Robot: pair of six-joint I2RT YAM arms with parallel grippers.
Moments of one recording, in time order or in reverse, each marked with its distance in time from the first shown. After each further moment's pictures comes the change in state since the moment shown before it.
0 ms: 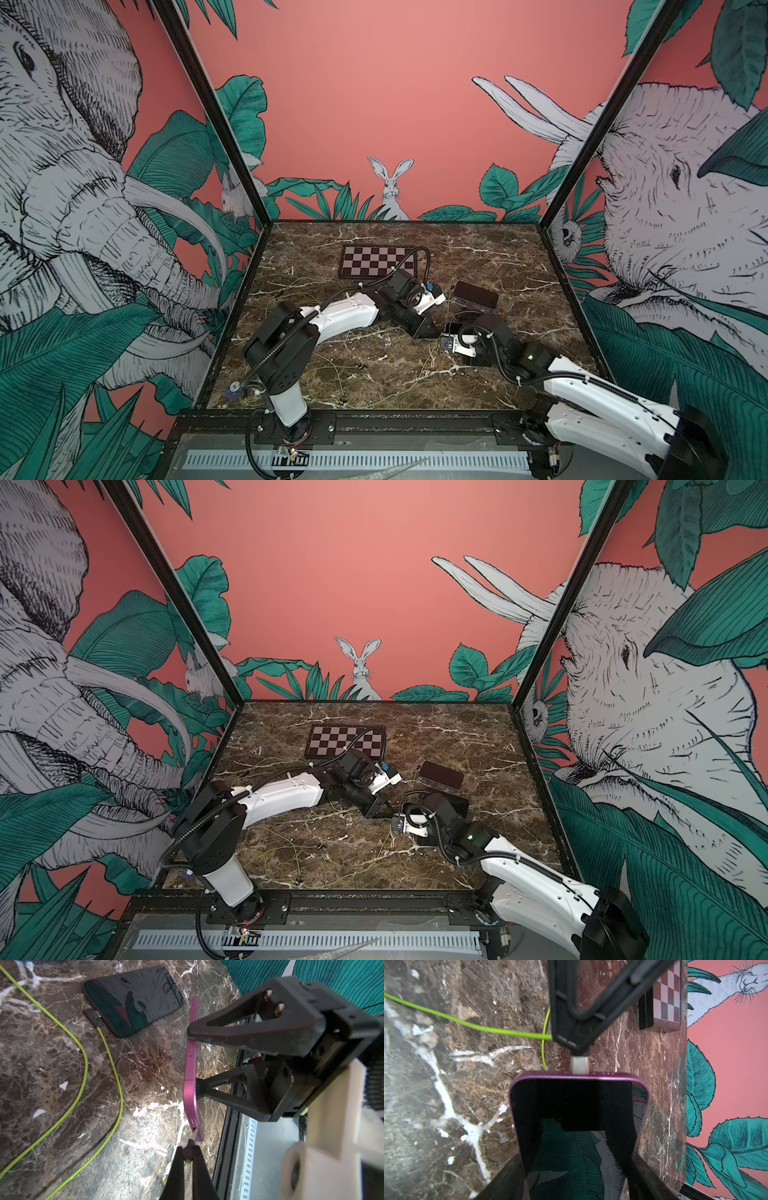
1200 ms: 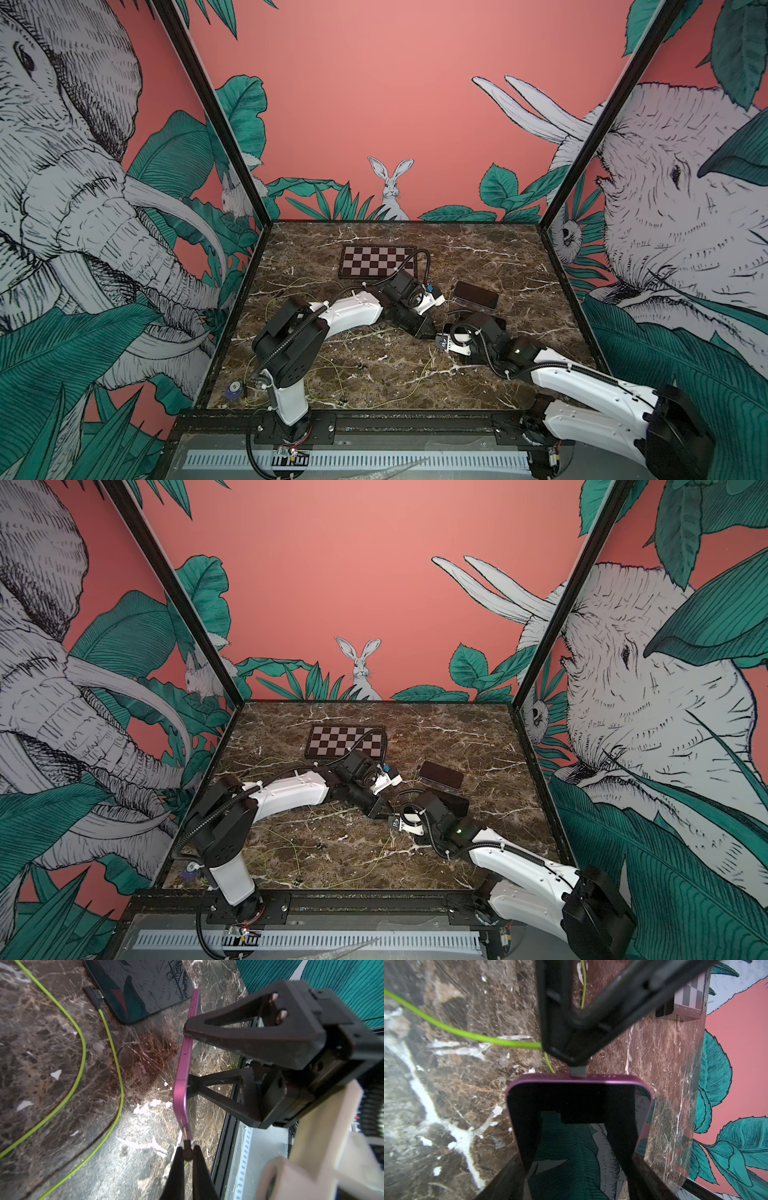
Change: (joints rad) left arm 0.004 0.061 0.022 -0.015 0.033 -0.051; right arm 0.013 0.109 0.005 0.042 0.043 0.025
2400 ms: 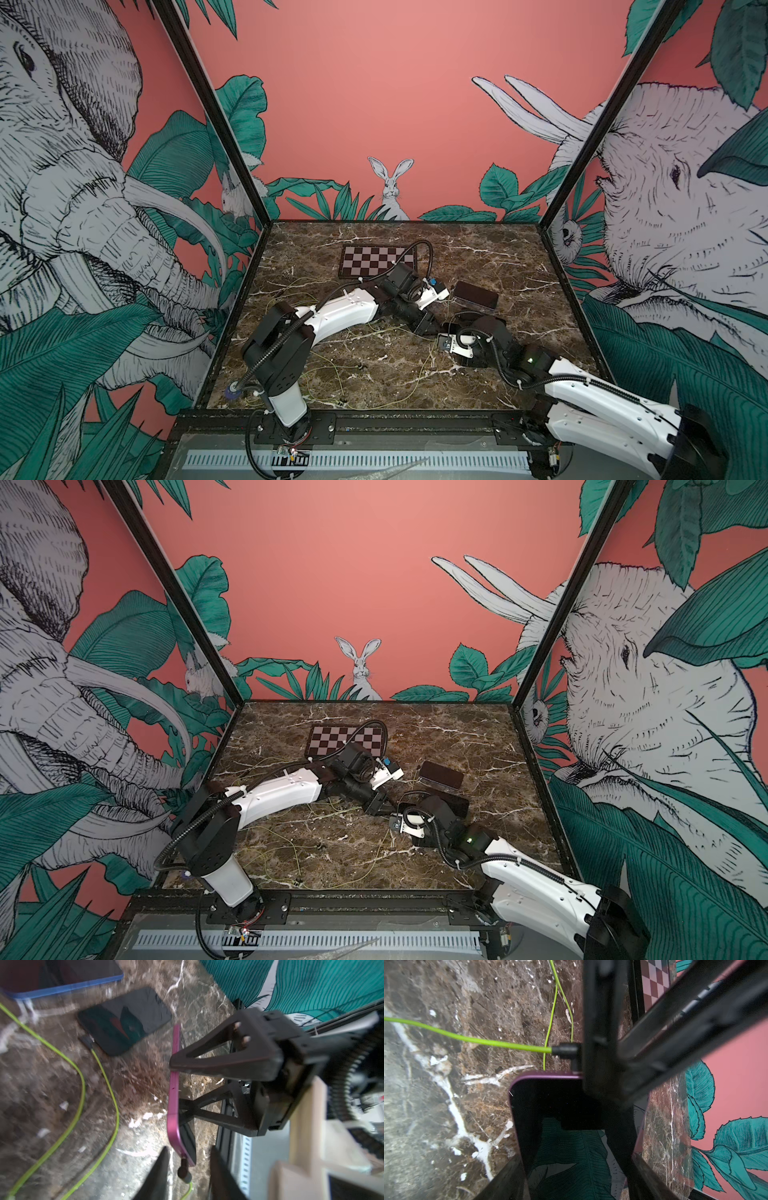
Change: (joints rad) left arm 0.006 -0.095 0.039 -0.034 -0.018 0.114; right arm 0.024 -0.125 -0.006 -0.043 -0.016 0.066
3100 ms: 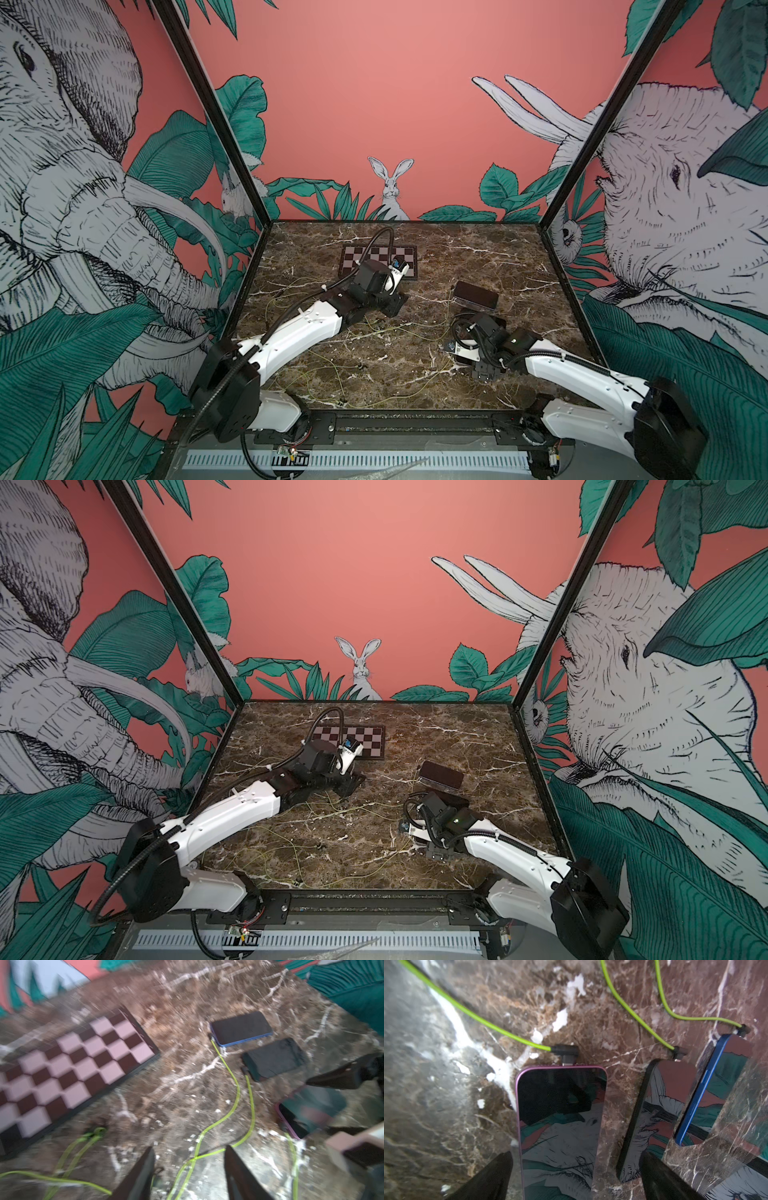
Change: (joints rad) left arm 0.087 -0.349 -0.199 0.077 -0.739 0.045; right arm -0.097 0.198 0.085 -0.288 0.017 0.058
